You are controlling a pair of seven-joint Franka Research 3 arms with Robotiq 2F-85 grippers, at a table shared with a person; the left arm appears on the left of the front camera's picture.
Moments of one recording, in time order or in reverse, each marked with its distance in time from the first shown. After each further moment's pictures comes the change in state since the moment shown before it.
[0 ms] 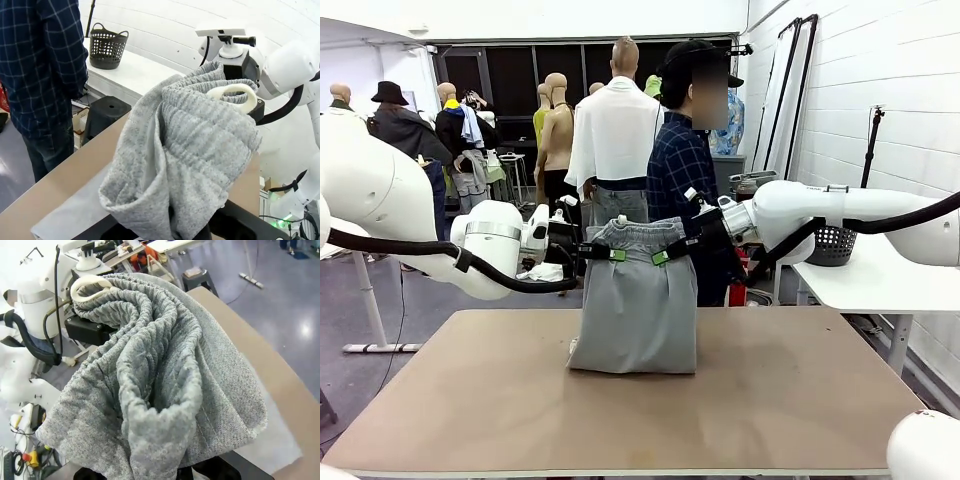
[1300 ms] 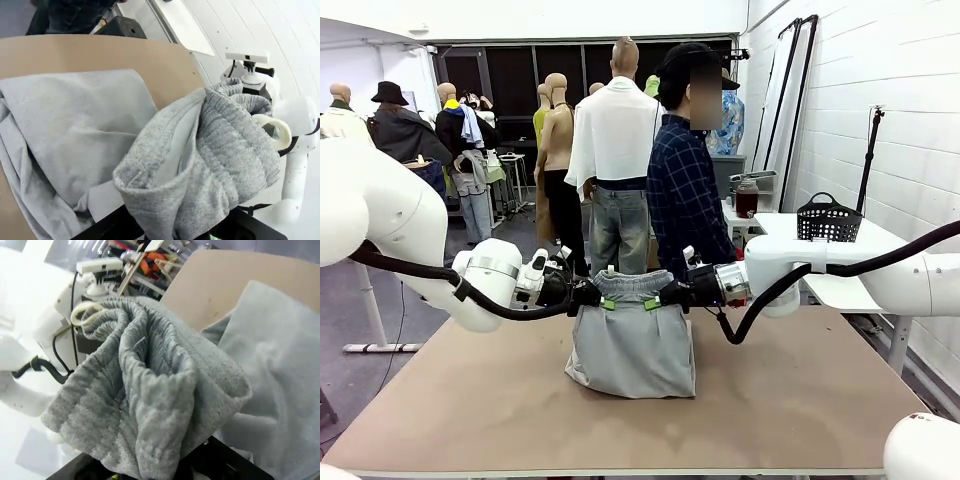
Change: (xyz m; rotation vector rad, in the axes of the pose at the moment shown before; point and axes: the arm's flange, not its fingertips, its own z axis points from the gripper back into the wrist) left arm -0.101 0.056 -0.007 0.049 0.156 0.657; right arm -0.107 -0.067 -0.070 0.178 -0.048 -0.546
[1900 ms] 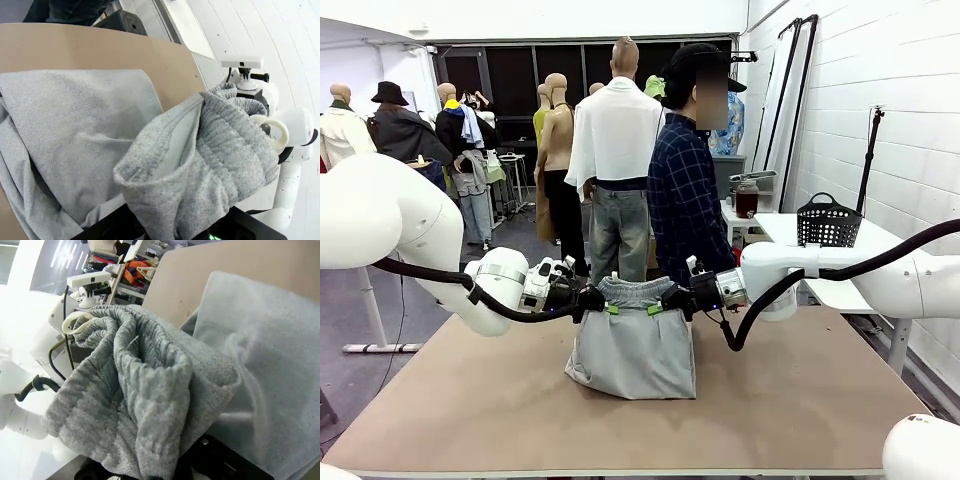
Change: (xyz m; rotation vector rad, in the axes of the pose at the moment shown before) left arm 0.011 0.031 -0.019 -0.042 0.013 0.077; right arm 0.004 -0.026 0.000 -0.053 -0.019 -0.149
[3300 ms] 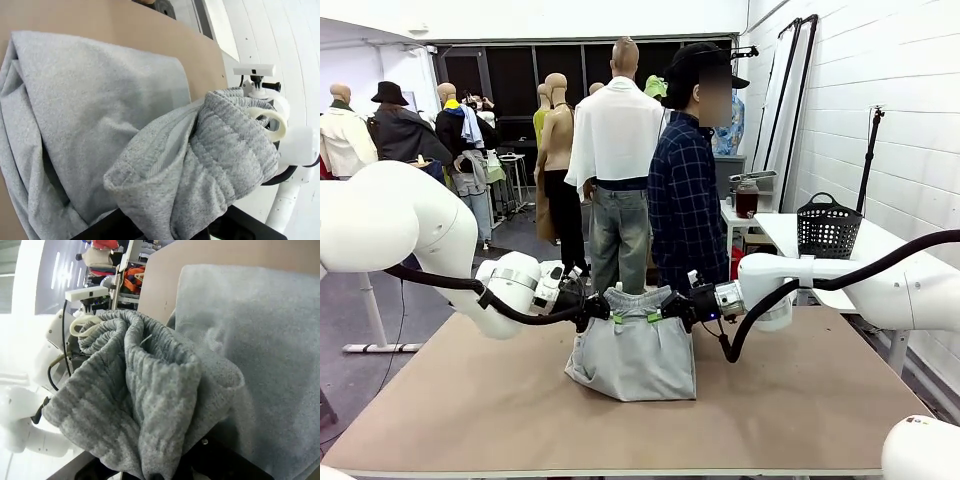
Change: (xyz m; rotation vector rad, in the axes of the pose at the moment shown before) left arm 0.003 0.017 -0.023 0.101 0.048 0.194; right arm -0.001 -0.040 -0.012 0.041 -0.019 -0.198
